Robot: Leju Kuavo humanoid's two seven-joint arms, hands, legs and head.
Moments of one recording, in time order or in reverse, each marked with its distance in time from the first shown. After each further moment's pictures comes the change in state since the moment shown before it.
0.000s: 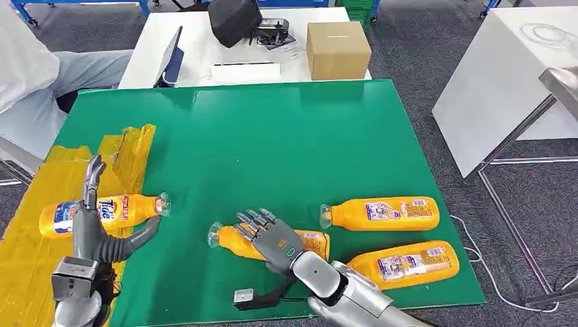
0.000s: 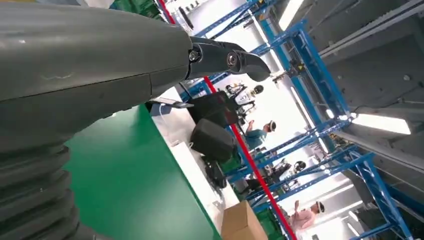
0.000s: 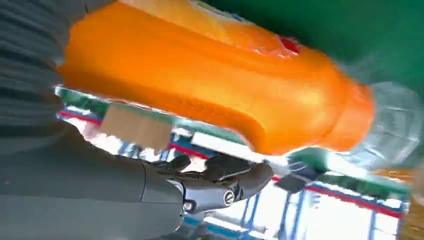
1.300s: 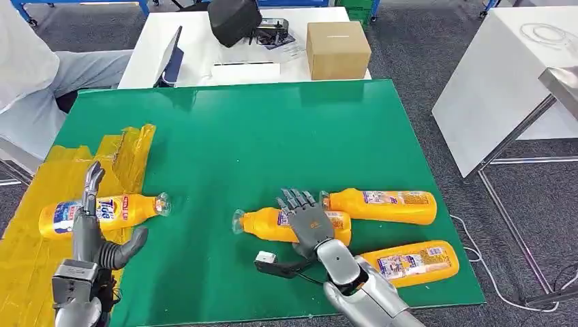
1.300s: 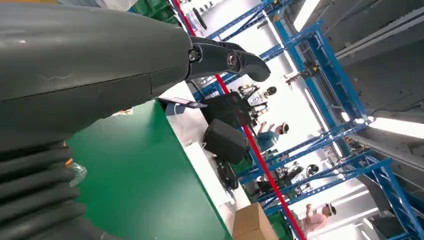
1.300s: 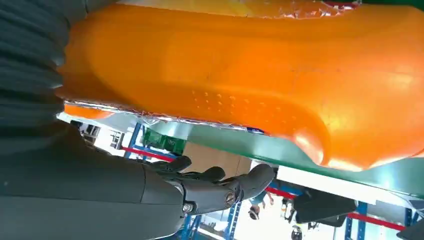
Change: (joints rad) left arm 0.033 -0.063 0.073 0.000 -0.037 -0.049 0.000; right arm 0.082 -0.003 -0.302 -0.043 0.097 0.090 0.090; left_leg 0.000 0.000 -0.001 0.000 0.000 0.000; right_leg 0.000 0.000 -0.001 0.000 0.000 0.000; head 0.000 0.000
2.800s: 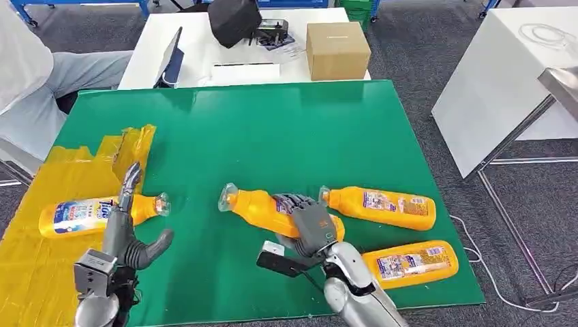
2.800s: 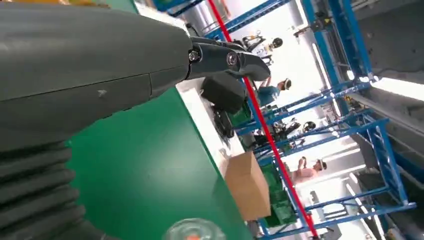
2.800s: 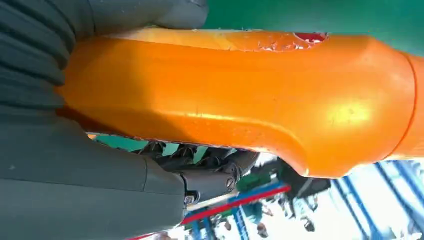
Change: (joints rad) left arm -0.020 -0.088 -0.027 0.028 -0.004 -0.177 0.052; right arm 0.135 0.064 -0.208 -0.168 -0.434 -0.110 -0.357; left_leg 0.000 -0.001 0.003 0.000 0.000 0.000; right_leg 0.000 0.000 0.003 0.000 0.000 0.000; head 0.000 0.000
